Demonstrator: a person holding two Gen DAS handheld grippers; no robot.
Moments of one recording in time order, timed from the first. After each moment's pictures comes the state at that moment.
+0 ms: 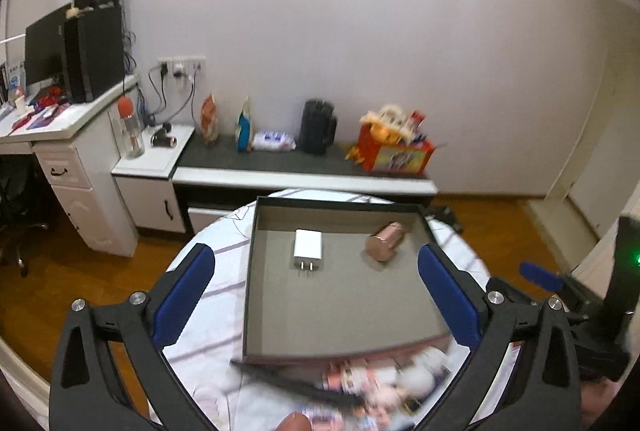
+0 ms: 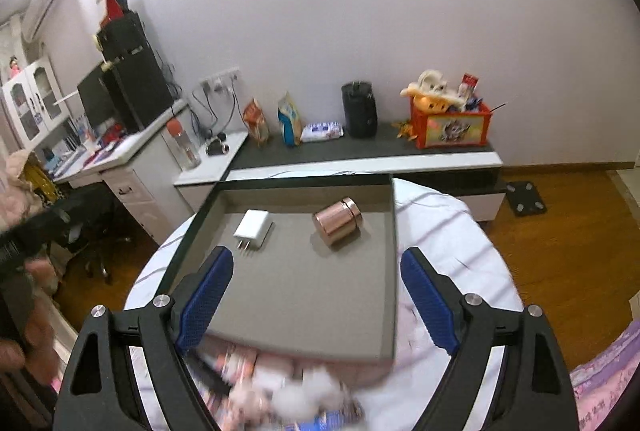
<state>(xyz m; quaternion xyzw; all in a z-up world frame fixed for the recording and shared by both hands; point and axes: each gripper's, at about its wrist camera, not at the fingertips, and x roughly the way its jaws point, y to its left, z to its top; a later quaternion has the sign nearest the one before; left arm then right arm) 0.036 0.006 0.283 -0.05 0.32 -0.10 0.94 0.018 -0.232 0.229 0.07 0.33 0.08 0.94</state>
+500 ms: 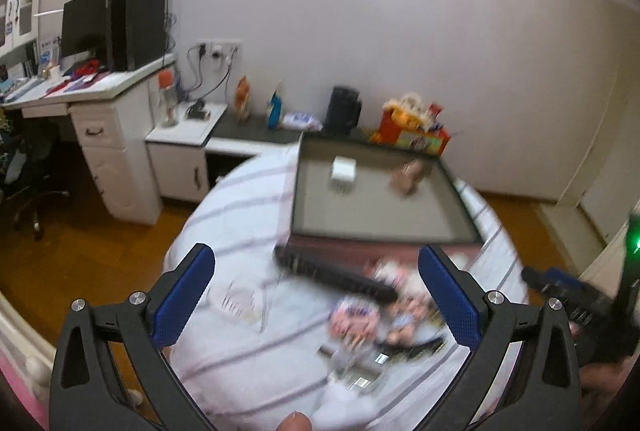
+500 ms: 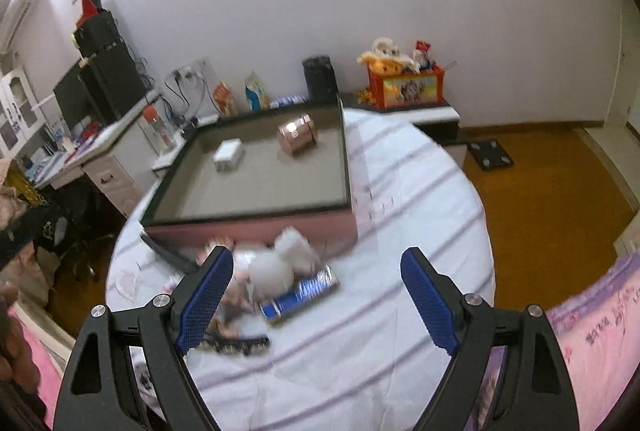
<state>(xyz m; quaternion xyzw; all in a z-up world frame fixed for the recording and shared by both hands) -0.072 0.041 0.214 -0.06 0.33 -0.05 0.94 -0.073 -0.246 0.179 0.10 0.37 0.01 0.92</state>
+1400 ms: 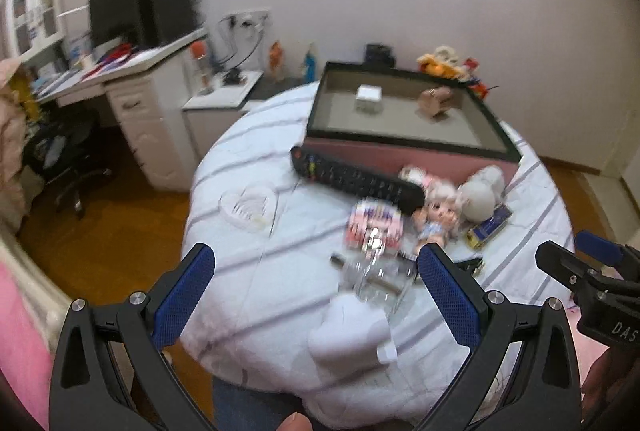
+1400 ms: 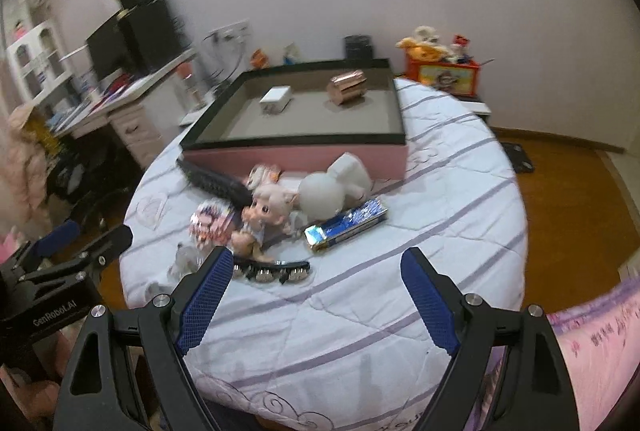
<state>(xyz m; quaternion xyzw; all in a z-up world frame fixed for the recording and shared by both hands) -0.127 -0.001 0.161 -0.01 0.38 0.03 0.92 -0.118 -0.206 0.146 0.04 0.39 0.09 0.91</state>
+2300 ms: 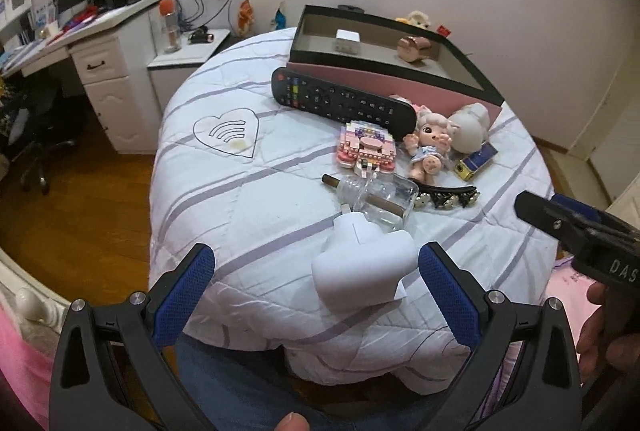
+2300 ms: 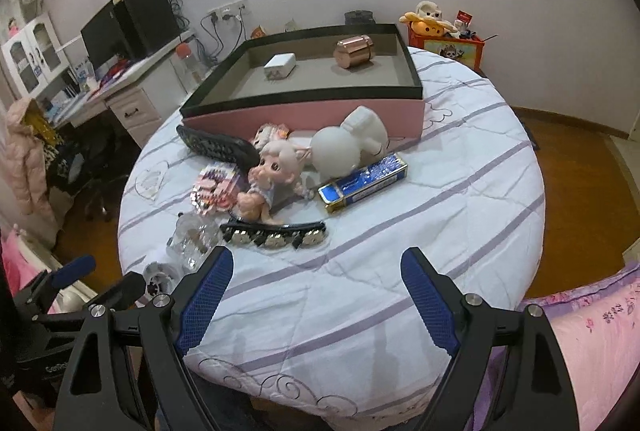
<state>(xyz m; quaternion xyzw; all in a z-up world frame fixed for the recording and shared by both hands) -0.142 0.023 0.115 -0.05 0.43 -0.06 0.90 -0.125 -0.186 0.124 0.05 0.42 0.07 0.90</state>
